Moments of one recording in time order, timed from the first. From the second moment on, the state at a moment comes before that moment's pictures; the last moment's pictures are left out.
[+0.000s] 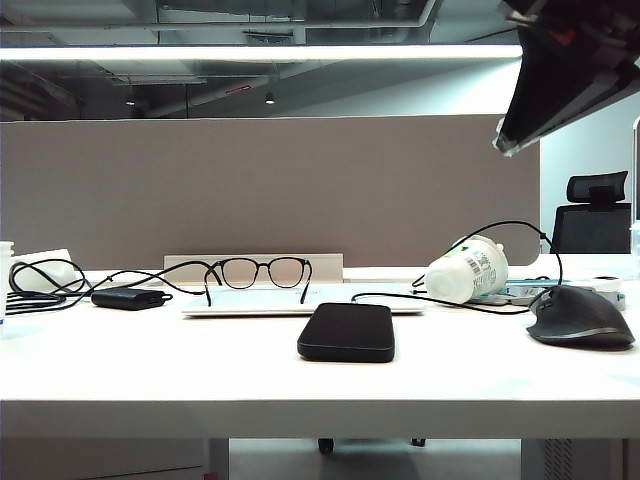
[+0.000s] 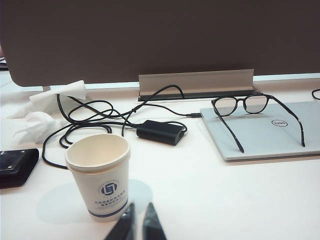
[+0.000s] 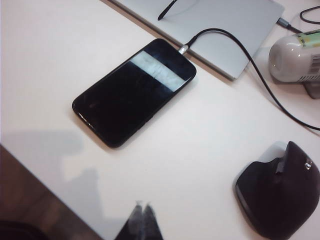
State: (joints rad) left arm -0.03 0.00 0.01 0.03 0.02 0.02; right arm 0.65 0.96 0.75 -0.42 0.11 -0.07
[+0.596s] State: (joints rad) left arm -0.03 0.00 0.01 0.03 0.02 0.02; right arm 0.33 0.40 0.25 0.04 0.16 -0.08
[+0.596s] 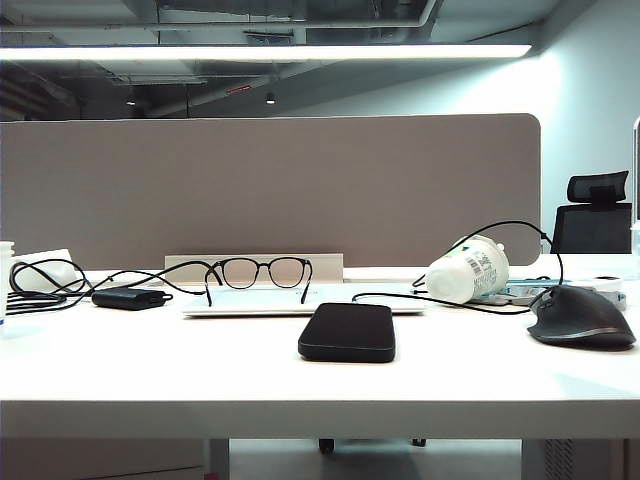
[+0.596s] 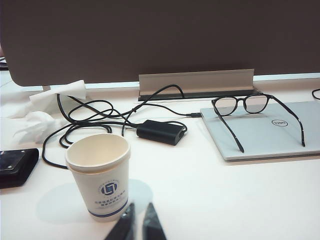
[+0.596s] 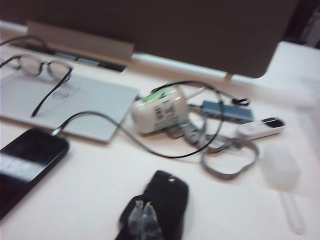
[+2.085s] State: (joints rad) left arm -0.03 0.00 0.01 0.03 0.02 0.02; right arm 0.07 0.00 0.01 -0.02 0.08 0.02
